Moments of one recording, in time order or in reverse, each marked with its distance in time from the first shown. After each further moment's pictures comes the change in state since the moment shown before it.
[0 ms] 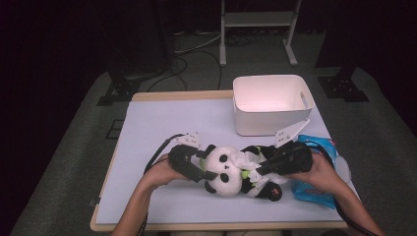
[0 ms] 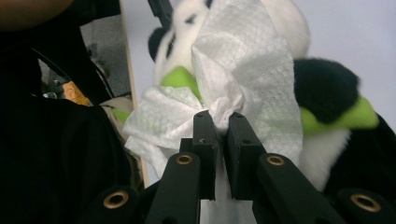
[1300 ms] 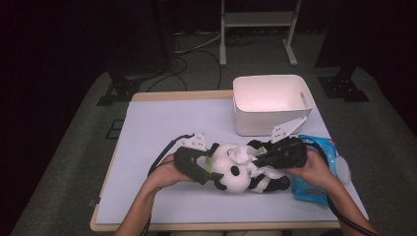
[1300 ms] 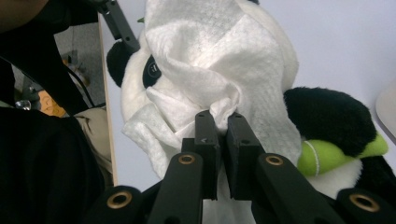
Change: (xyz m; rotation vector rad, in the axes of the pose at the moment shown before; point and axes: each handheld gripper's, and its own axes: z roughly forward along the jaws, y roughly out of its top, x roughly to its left) left arm -0.018 0.015 0.007 -0.014 0.050 0.102; right arm -0.013 0.004 0.006 -0.039 -0.069 -0.018
